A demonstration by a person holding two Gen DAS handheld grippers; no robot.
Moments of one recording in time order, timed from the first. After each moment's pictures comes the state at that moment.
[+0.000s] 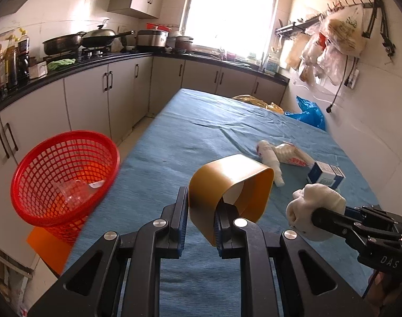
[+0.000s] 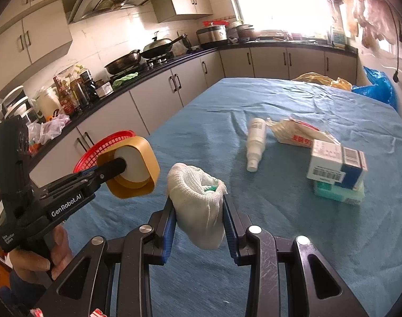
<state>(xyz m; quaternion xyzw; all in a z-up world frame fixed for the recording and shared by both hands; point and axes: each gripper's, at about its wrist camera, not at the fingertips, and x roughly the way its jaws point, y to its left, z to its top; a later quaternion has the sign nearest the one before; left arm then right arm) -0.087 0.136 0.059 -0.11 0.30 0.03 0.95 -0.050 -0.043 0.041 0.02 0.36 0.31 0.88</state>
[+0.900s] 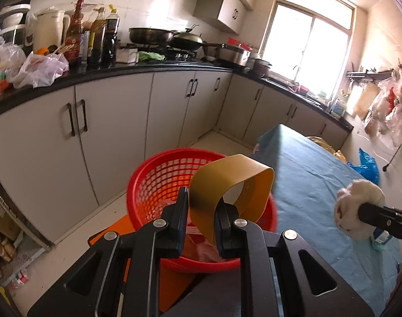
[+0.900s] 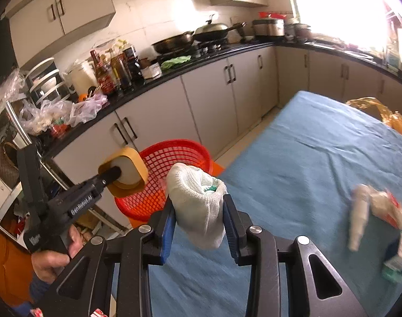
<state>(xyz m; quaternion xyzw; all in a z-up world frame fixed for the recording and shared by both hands) -0.128 0.313 0.062 -0.19 0.26 0.20 0.92 -0.017 0.137 0.084 -0.03 0.38 0.42 0.82</state>
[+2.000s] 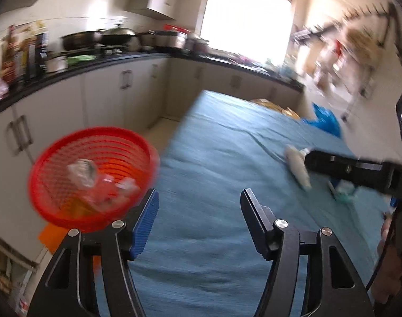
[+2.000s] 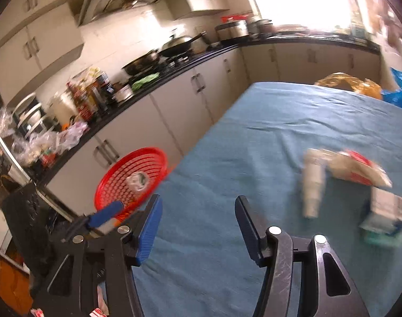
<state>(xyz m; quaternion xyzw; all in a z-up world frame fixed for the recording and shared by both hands) -0.090 0.158 0.048 -0.11 0.30 0.06 0.95 -0.010 -0.006 0.067 0.06 0.36 0.35 0.86</state>
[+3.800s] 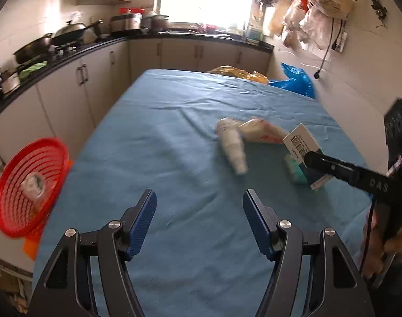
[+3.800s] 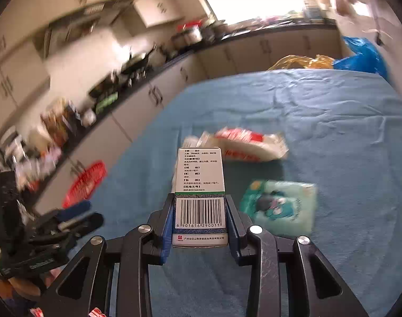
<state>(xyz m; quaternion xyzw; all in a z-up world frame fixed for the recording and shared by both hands) -0.030 0.060 0.064 -0.06 0.38 -0.01 0.92 0.027 -0.152 0.032 0.14 0.36 0.29 0.87</state>
